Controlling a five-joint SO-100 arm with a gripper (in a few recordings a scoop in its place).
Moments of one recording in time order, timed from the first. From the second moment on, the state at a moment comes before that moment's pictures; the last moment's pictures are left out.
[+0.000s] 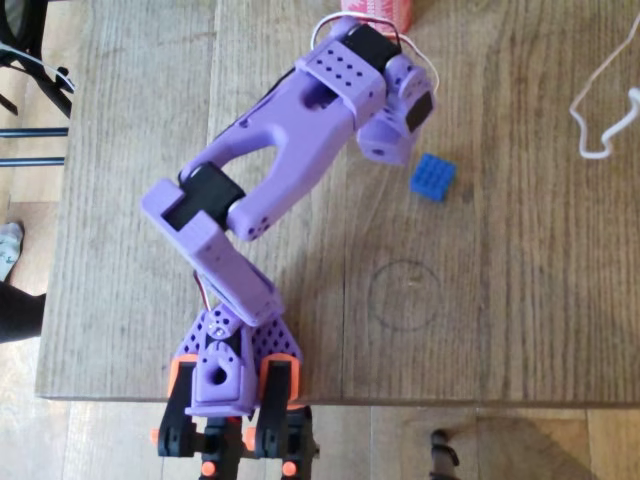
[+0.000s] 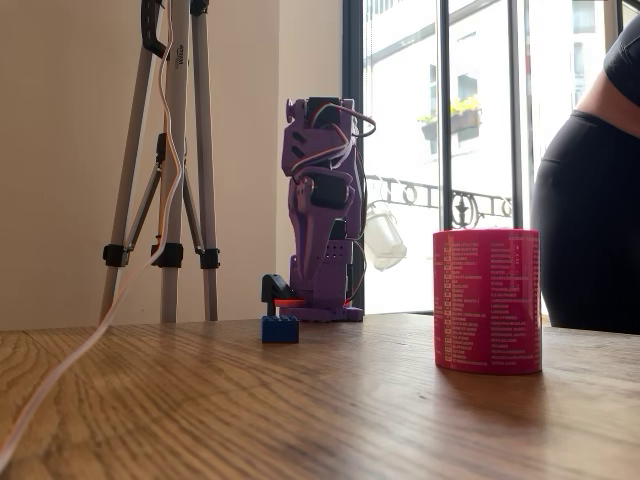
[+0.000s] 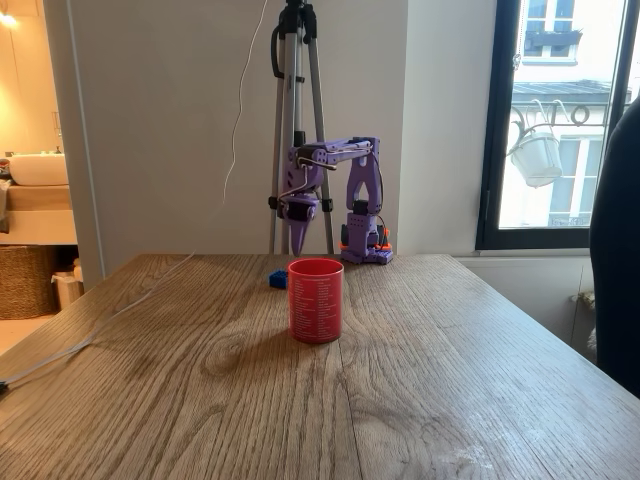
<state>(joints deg) 43.1 89.3 97.6 75.2 -31.6</state>
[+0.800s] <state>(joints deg) 43.9 86.5 99.6 76.3 -32.1</state>
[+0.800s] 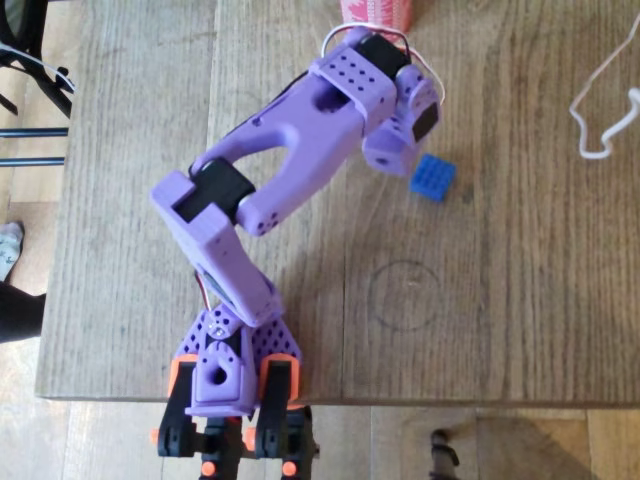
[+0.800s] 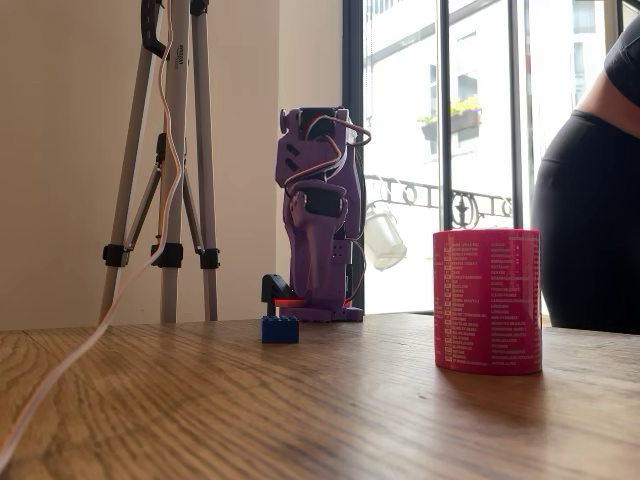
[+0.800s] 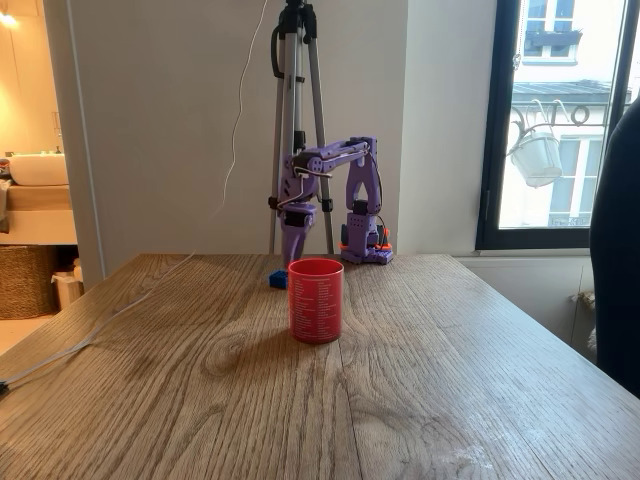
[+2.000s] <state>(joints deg) 51.0 77.4 101.1 66.9 -35.5</state>
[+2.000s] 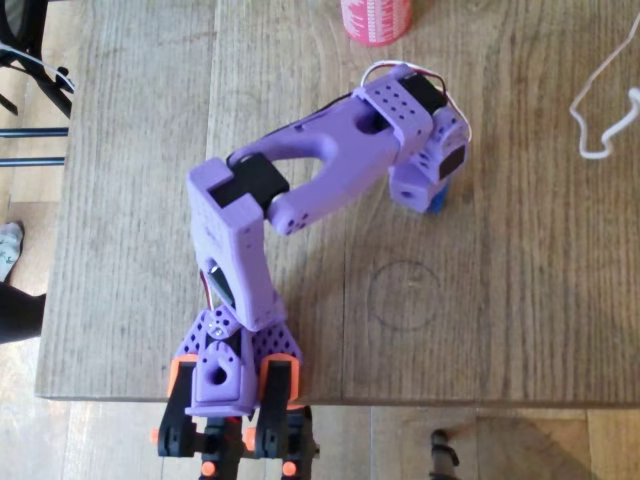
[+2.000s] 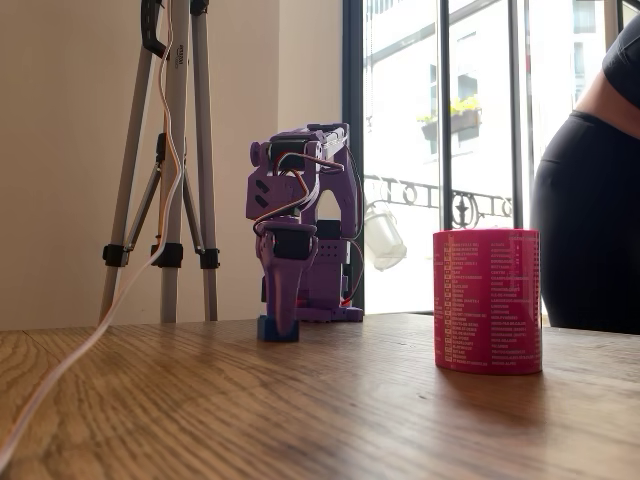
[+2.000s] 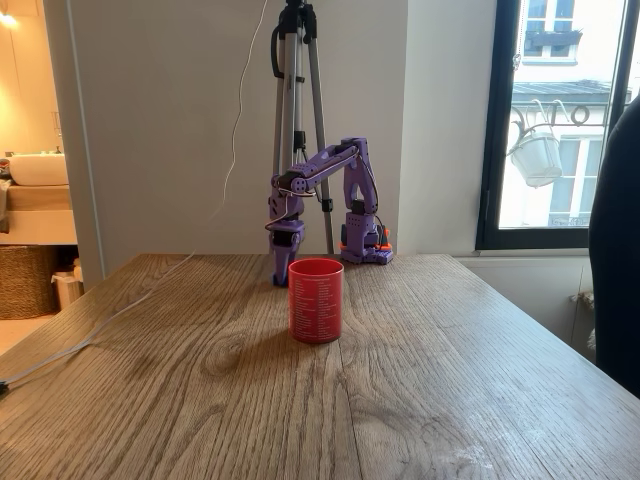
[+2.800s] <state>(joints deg) 43.3 88.9 83.0 60.0 -32.8</state>
